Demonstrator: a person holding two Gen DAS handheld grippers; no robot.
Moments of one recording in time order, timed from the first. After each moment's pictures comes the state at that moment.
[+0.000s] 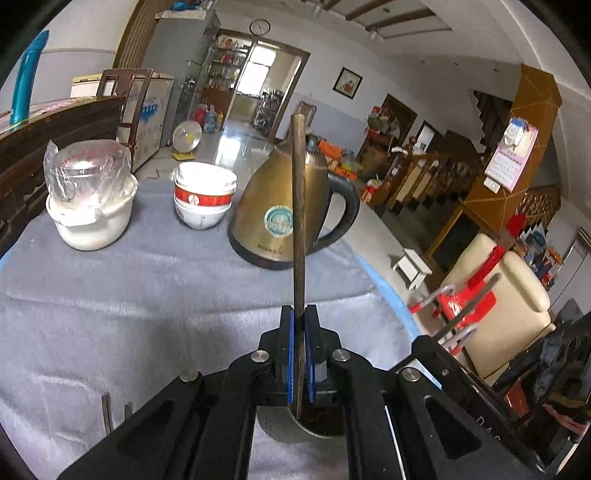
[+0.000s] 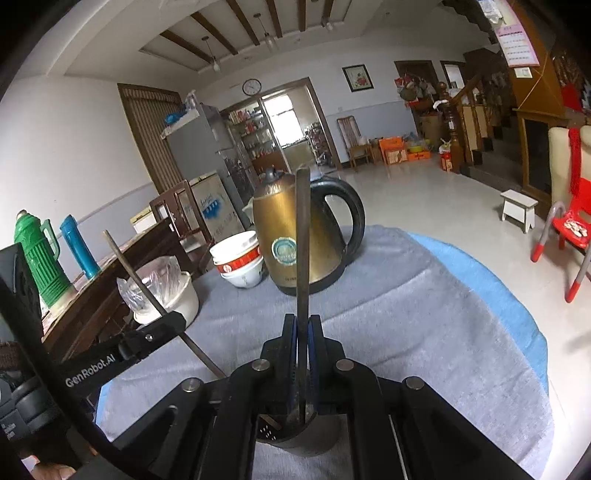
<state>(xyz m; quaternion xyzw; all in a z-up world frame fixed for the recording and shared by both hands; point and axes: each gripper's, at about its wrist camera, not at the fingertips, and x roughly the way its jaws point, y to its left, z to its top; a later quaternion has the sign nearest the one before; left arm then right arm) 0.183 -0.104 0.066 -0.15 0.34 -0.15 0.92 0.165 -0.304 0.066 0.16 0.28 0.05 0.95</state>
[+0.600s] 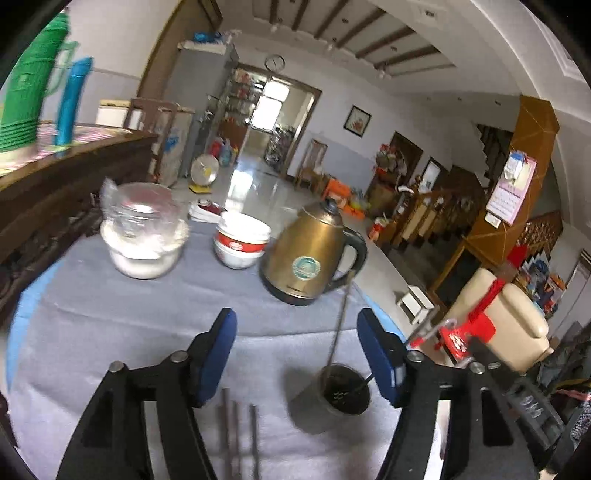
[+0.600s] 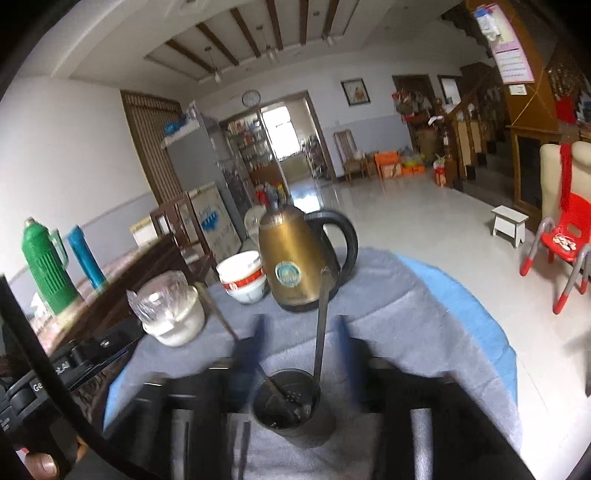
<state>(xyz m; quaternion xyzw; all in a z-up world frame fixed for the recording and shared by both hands) 0.110 -0.020 0.115 -0.17 0.26 -0.12 0.94 0.103 -0.310 0.124 0.16 0.22 0.03 0.96</state>
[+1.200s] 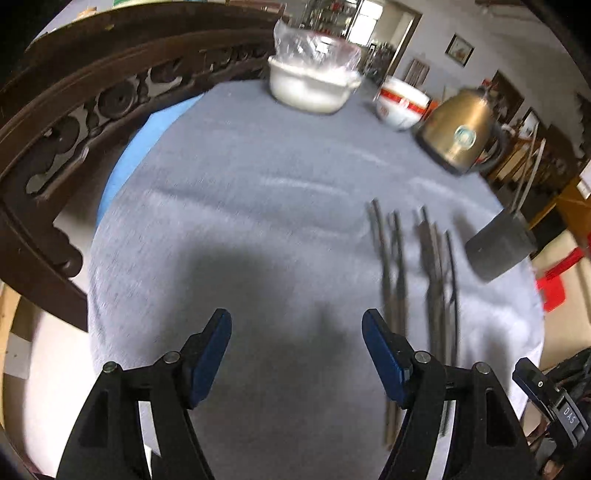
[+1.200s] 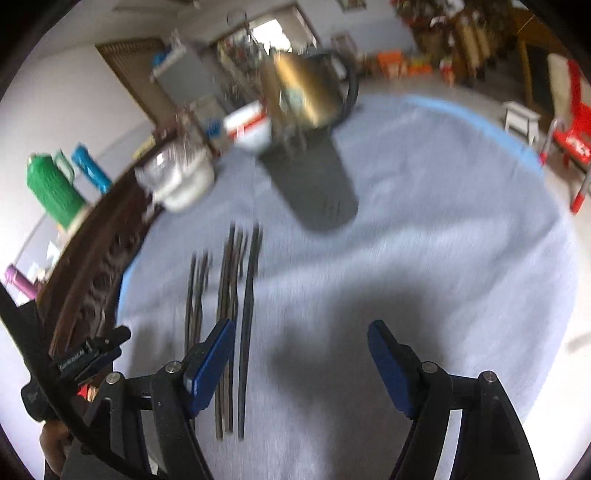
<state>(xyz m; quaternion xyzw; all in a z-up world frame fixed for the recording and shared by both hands) 0.032 0.084 -0.046 -0.16 0.48 0.04 0.86 0.033 -0.258 -0.035 0.19 0.45 0.09 0.87</state>
